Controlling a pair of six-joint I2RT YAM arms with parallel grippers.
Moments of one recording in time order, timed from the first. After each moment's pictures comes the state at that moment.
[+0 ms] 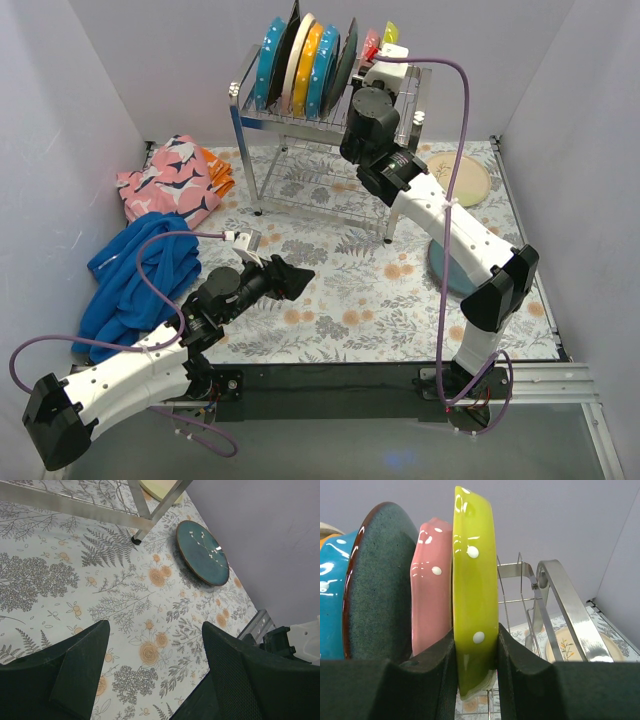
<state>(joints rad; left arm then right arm) -0.83 0.72 0.39 0.20 -0.07 -0.65 0.79 1.77 1.95 0.03 1.02 -0.01</state>
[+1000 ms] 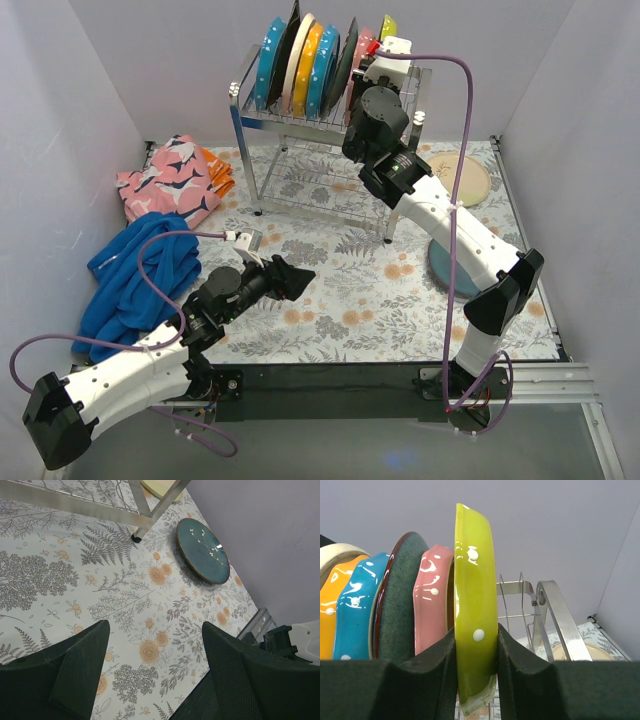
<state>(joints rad) -0.83 0.72 0.39 0.20 -0.06 -0.66 0.81 1.75 1.96 0.11 1.00 -0.11</state>
